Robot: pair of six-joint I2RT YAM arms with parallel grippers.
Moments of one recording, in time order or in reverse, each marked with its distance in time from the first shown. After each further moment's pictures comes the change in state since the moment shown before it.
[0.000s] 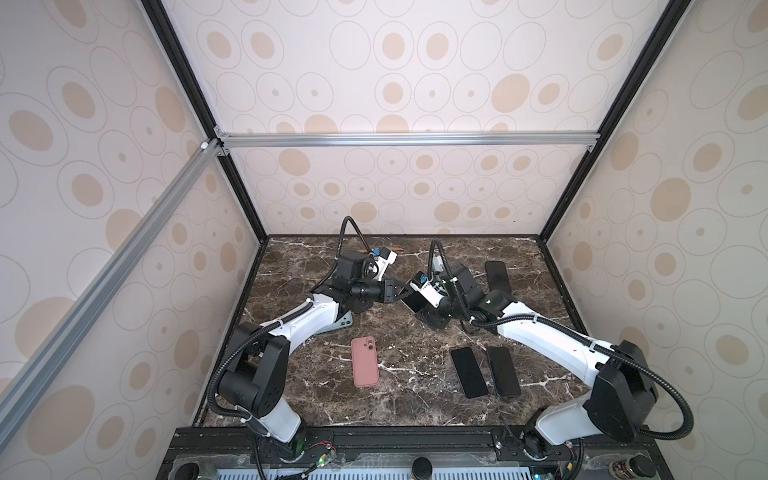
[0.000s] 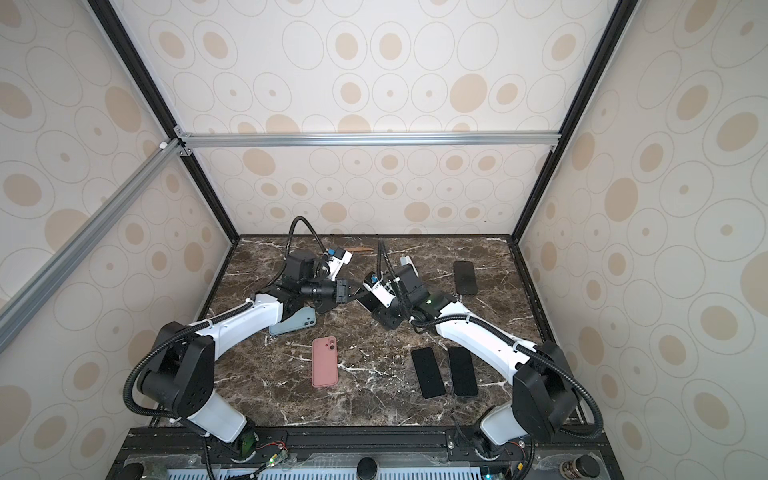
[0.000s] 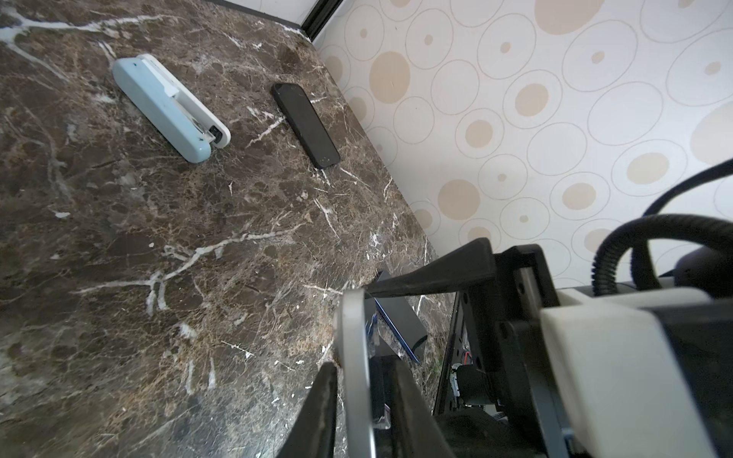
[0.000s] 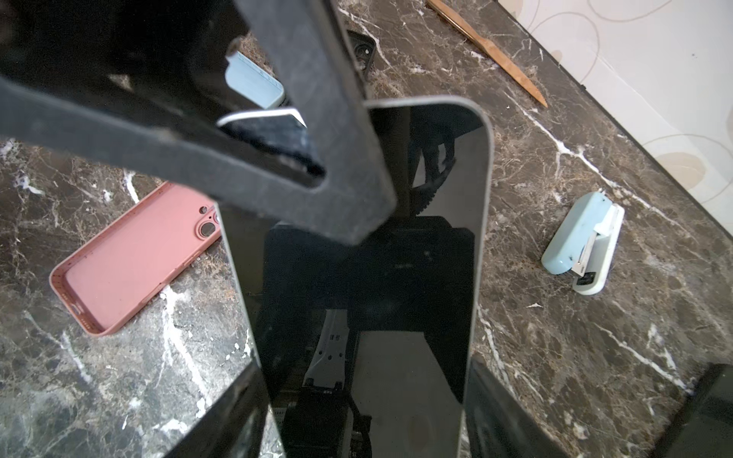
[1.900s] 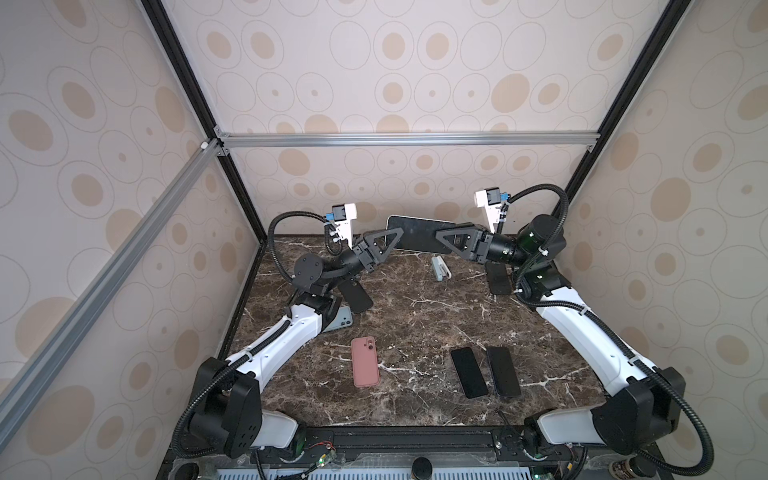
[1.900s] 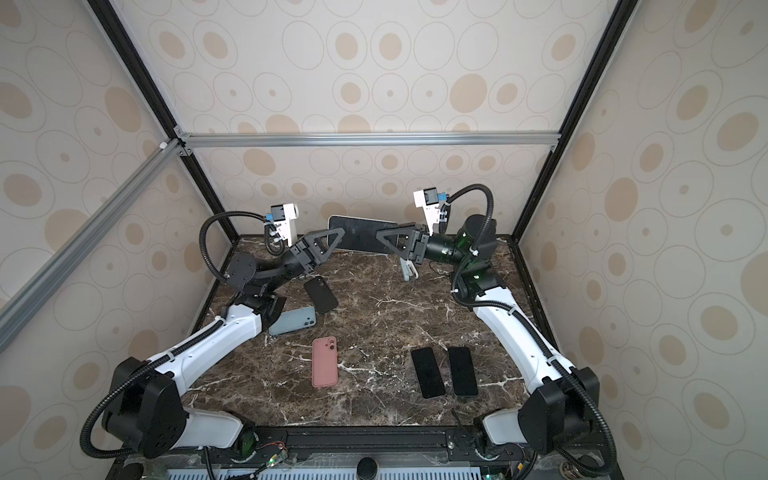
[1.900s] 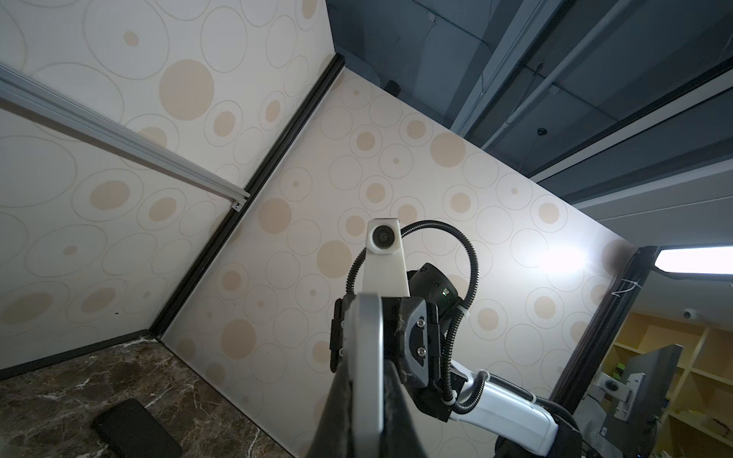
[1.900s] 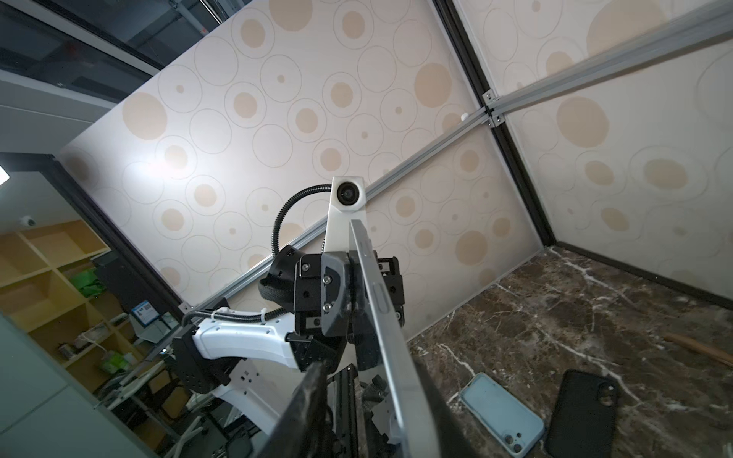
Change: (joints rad) left arm 0.005 -0.229 -0.048 0.958 -0.154 -0.614; right arm -0.349 -0.085 0.162 0.850 -0.994 1.038
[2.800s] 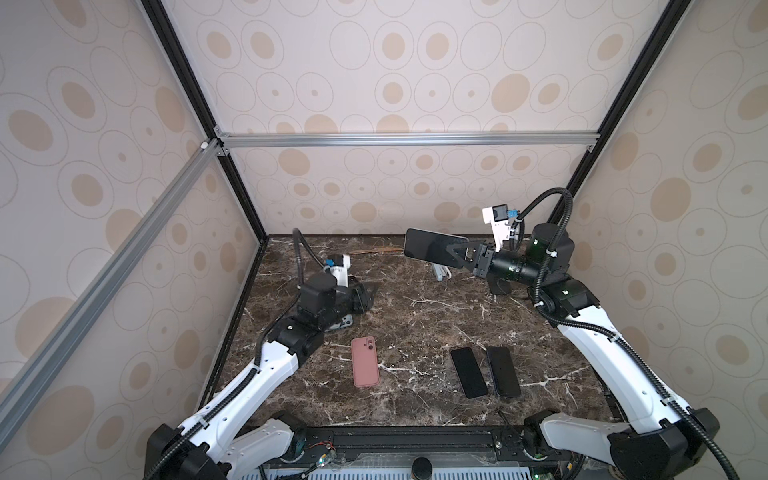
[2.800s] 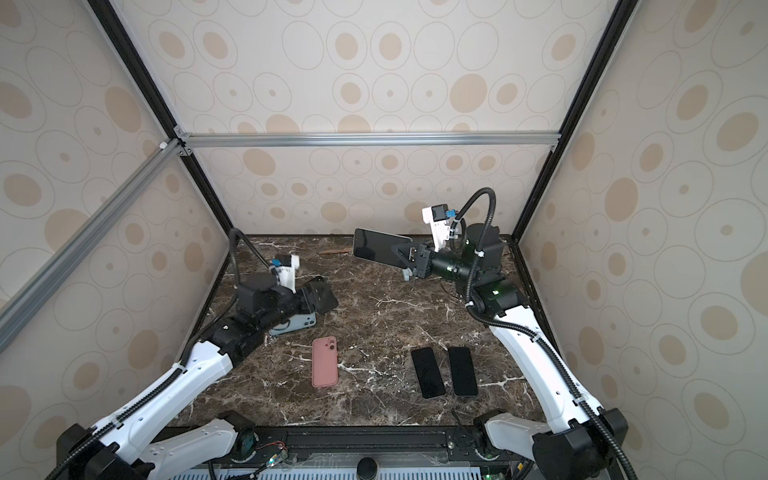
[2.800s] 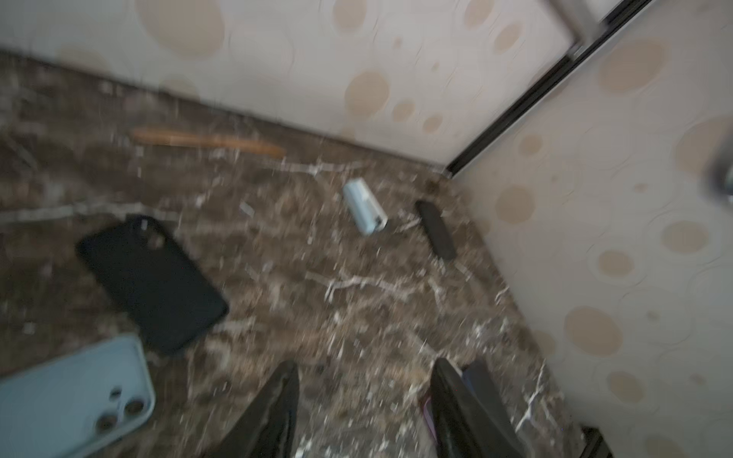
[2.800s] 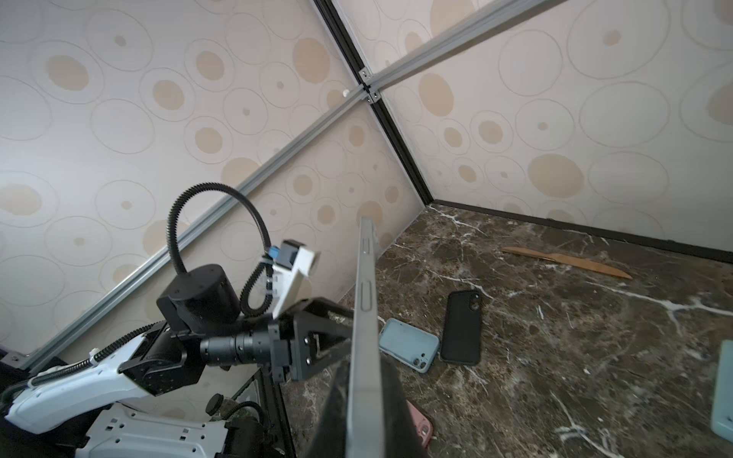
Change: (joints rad) left arm -0.094 -0.335 -0.258 -1.251 -0.556 0.504; right arm 0.007 -0.176 -0.038 -0.589 0.346 -0.341
